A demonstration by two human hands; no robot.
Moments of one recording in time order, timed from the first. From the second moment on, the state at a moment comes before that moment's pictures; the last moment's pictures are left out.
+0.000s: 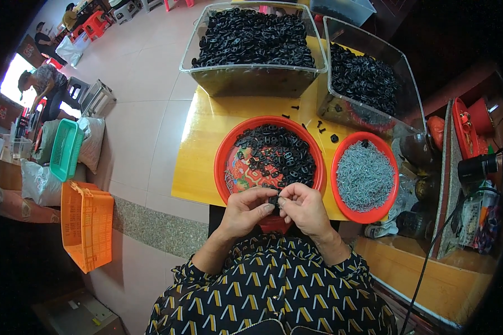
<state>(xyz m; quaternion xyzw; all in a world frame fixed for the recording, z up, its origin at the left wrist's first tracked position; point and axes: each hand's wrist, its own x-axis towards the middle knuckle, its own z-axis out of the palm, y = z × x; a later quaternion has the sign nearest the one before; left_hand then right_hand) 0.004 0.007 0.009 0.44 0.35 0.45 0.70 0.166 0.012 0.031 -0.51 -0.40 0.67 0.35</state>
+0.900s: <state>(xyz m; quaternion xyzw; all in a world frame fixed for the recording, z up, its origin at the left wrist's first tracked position) 0.009 0.010 0.007 0.60 0.38 0.44 0.55 0.168 0.013 -0.002 -0.30 -0.31 0.79 0.43</state>
